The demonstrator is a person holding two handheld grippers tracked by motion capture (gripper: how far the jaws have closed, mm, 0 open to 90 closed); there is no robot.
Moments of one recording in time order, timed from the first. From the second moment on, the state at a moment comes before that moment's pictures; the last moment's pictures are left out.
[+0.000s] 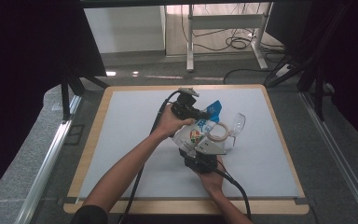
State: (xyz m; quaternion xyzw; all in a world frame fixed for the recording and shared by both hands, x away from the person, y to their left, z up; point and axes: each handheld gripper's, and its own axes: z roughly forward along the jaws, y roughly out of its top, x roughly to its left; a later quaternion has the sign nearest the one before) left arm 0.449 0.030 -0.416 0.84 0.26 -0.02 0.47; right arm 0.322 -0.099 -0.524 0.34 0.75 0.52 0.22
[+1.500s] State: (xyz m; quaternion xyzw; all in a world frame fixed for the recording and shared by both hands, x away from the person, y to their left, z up) left arm 0.456 0.013 -0.411 0.86 0.24 -0.03 0.45; right arm 0.316 -0.098 -0.518 0.36 0.73 0.54 0.21
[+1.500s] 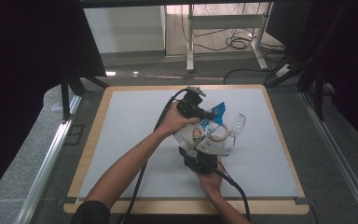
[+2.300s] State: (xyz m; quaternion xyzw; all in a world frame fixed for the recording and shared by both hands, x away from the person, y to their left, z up) left arm 0.461 0.011 -0.409 0.86 0.24 -0.03 0.45; right arm 0.314 -0.102 -0.511 0.37 0.72 0.56 0.19
